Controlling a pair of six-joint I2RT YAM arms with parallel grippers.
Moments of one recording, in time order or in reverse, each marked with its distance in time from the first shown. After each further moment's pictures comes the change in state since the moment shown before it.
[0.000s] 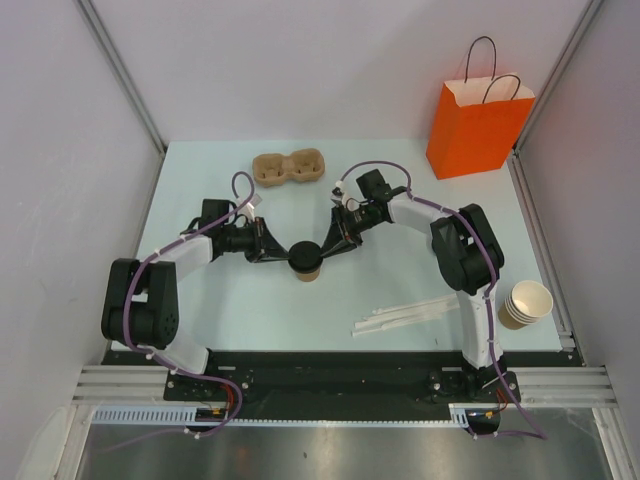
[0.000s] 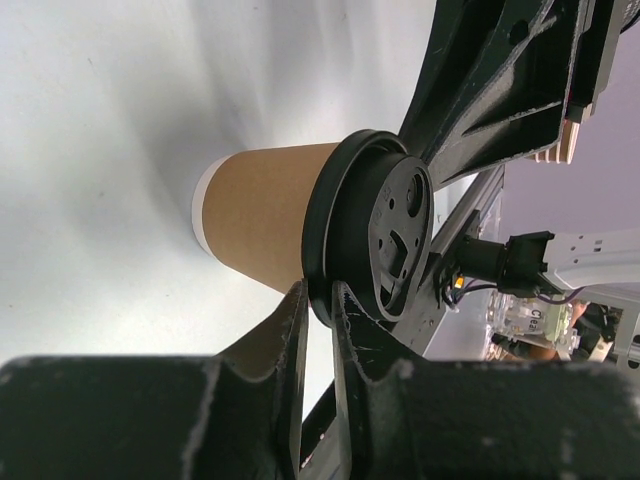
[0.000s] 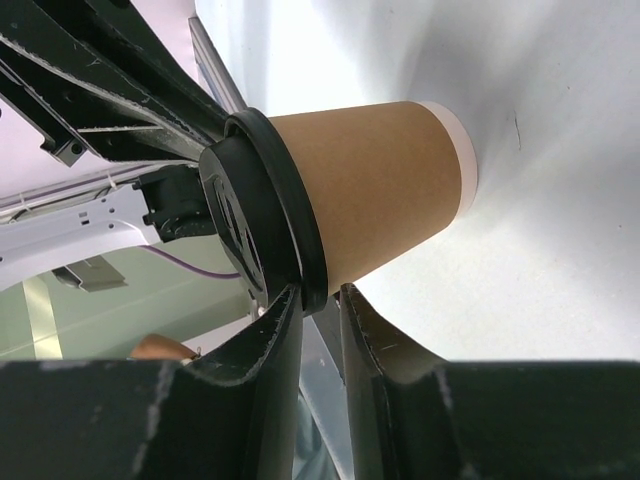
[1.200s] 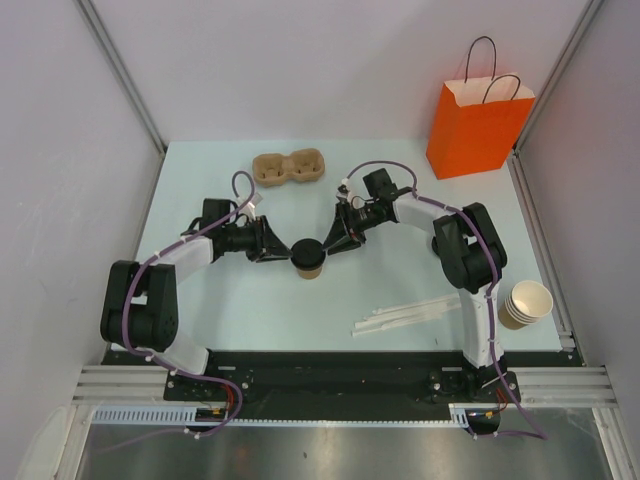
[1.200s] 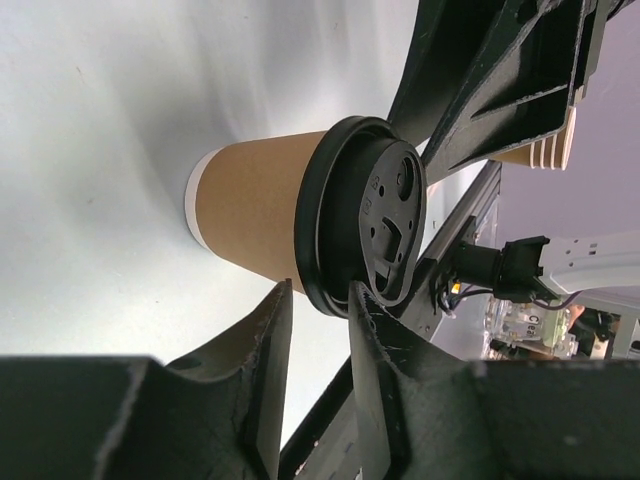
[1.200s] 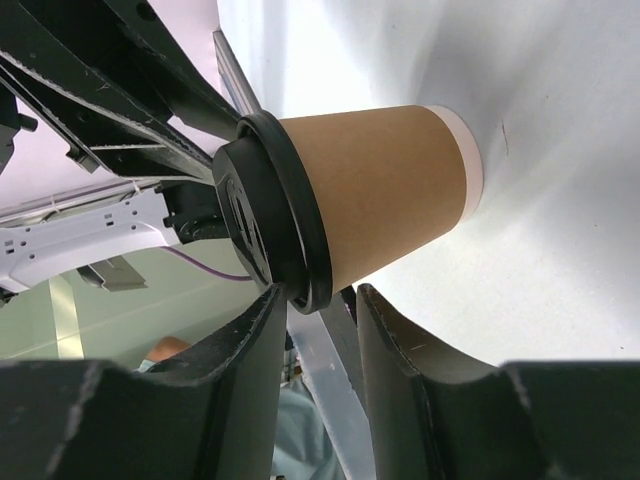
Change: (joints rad) left arm -0.011 -0.016 -0.006 0.024 -0.013 -0.035; right arm -0.036 0.000 -0.026 0.062 -0.048 0.039
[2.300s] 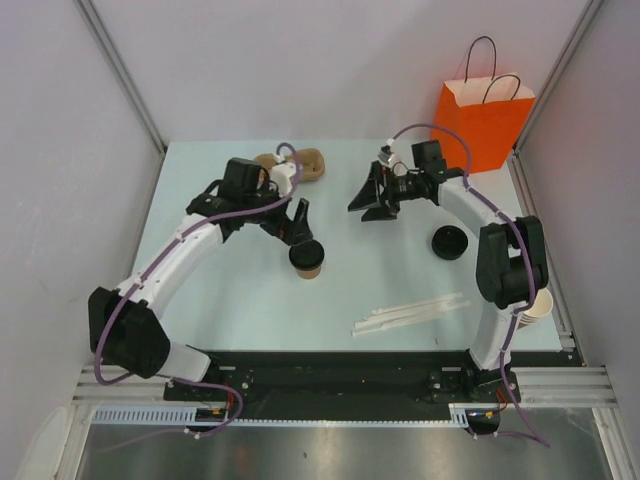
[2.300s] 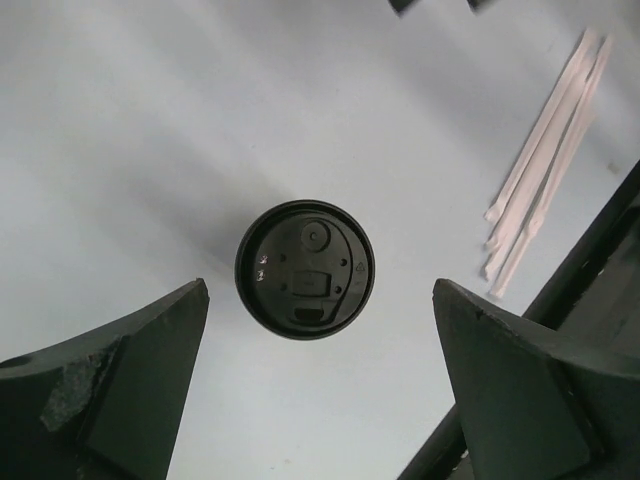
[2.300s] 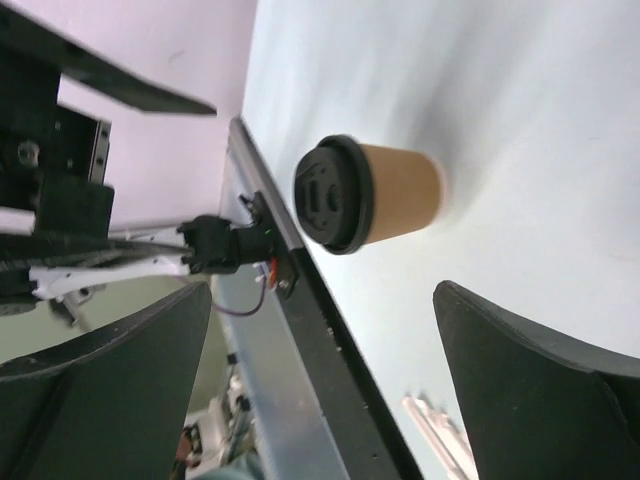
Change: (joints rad) left arm -0.261 -0.143 0.419 -0.440 -0.408 0.530; right arm -0.189 -0.231 -0.017 -0.021 0.019 -0.082
